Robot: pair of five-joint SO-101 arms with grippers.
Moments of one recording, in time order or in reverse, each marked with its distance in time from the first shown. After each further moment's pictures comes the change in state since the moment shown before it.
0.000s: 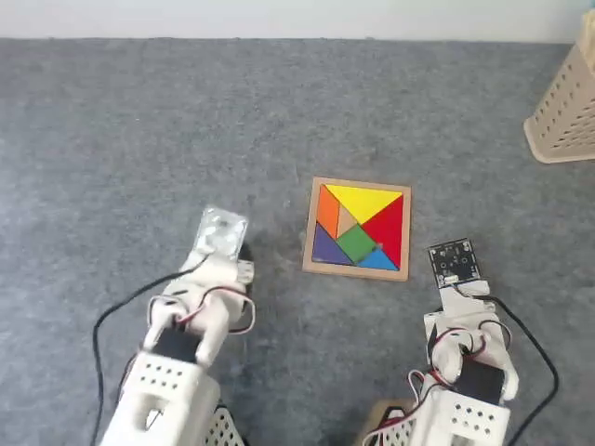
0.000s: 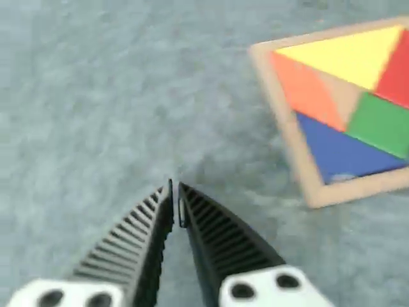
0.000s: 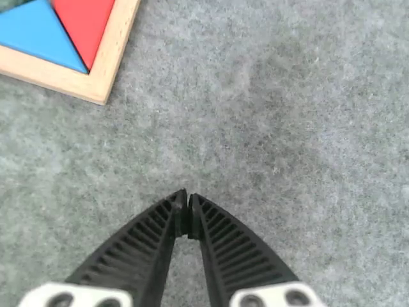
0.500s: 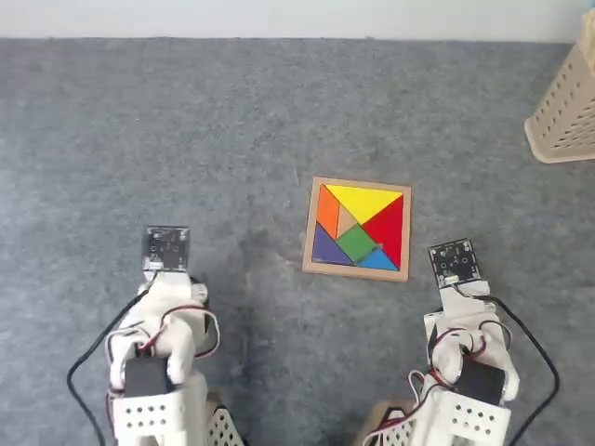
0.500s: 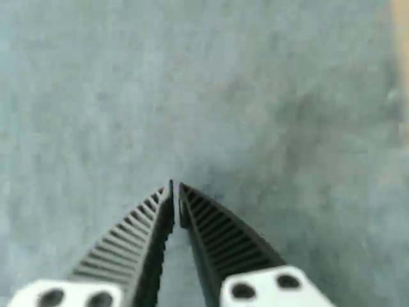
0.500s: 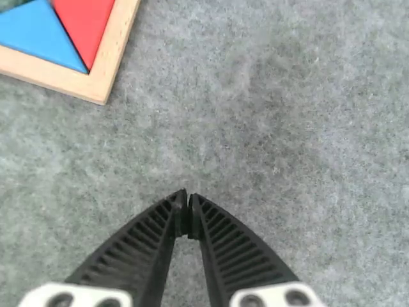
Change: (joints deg) left arm -17.9 -30.2 0.6 43.6 0.3; right arm 0.0 0.0 0.0 0.0 0.0
